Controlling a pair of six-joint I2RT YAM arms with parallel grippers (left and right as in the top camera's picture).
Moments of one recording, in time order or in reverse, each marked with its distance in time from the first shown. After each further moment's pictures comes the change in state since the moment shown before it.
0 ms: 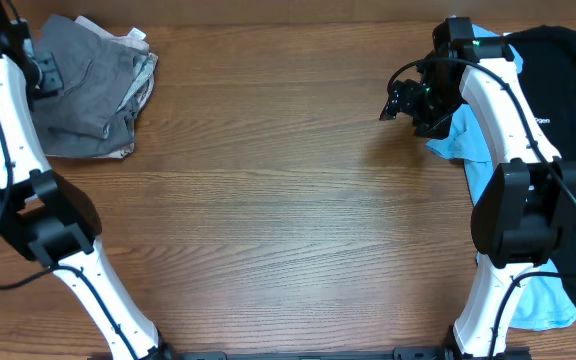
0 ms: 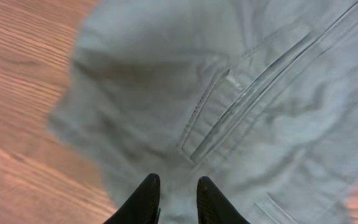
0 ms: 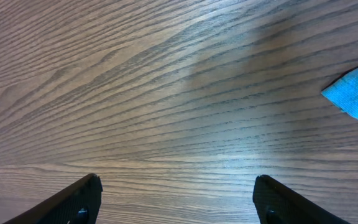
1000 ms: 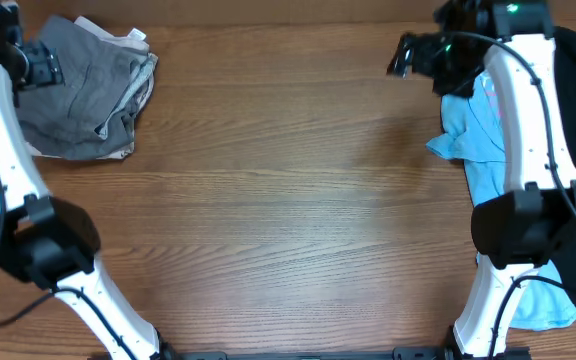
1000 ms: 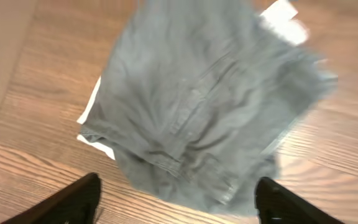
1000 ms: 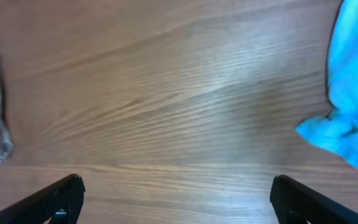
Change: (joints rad) left arm -0.002 -0.223 -0.029 -0.042 0.095 0.056; right arm 0.000 -0.005 0.494 -0.268 0.016 -0.045
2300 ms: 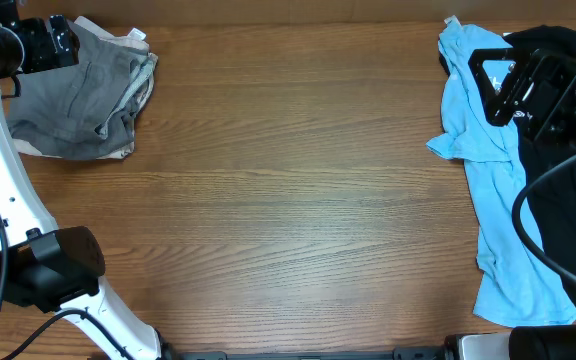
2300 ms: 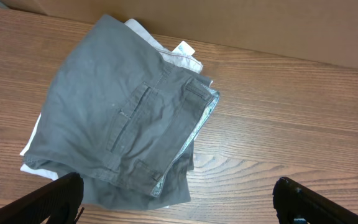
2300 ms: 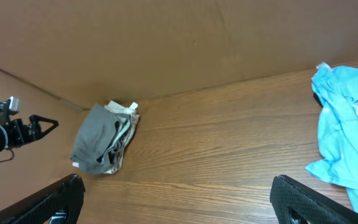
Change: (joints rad) left arm -0.018 -0.129 0.000 -0.023 0.241 -0.001; right arm 0.000 -0.584 0.288 -0.162 -0.057 0.046
